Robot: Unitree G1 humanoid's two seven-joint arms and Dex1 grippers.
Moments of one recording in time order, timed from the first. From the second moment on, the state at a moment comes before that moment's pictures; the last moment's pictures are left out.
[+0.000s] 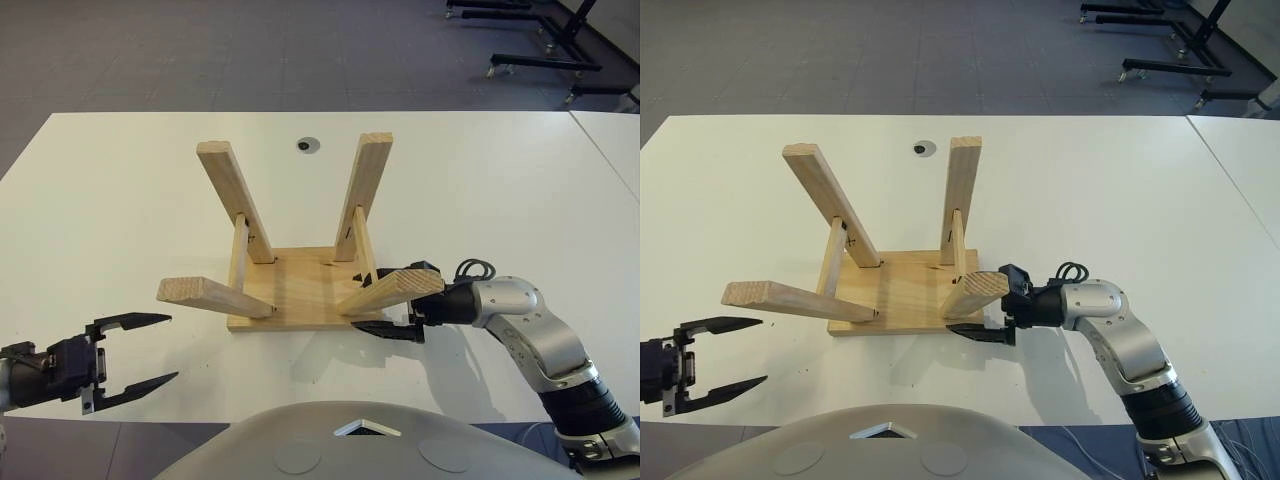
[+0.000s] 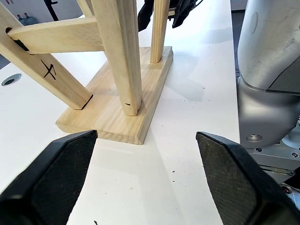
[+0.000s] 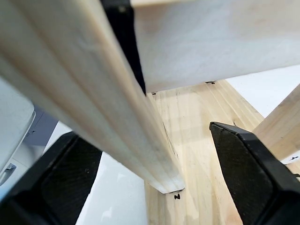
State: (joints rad) left arm 0.66 0.77 0.49 -0.15 -0.58 -0.34 -1.54; right arm 0.10 -0.65 0.20 -0.32 0.44 0.26 1.15
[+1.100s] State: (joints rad) left arm -0.14 0.53 -0.10 0.07 -0.22 -0.16 -1.14; right arm 0.06 -0.64 0.18 -0.28 0.45 0.24 1.14
